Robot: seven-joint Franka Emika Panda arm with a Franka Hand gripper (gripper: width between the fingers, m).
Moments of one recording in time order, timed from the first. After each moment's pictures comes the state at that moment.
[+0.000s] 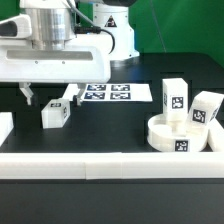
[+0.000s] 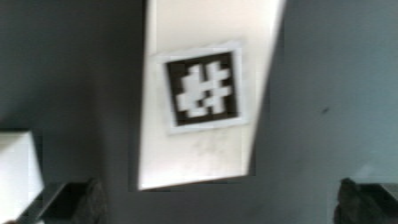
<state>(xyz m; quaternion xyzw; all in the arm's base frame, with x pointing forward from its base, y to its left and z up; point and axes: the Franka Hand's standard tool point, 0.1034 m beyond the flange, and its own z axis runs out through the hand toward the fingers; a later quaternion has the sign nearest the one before) 0.509 -0.121 0.043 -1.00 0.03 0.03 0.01</state>
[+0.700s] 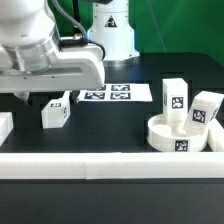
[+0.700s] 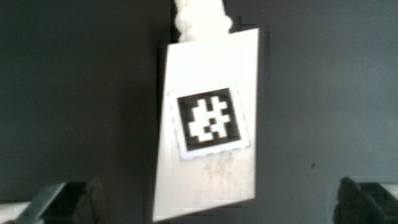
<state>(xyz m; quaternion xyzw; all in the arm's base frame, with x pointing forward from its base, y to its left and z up) 0.508 -0.129 0.044 -0.97 0.04 0.25 0.04</state>
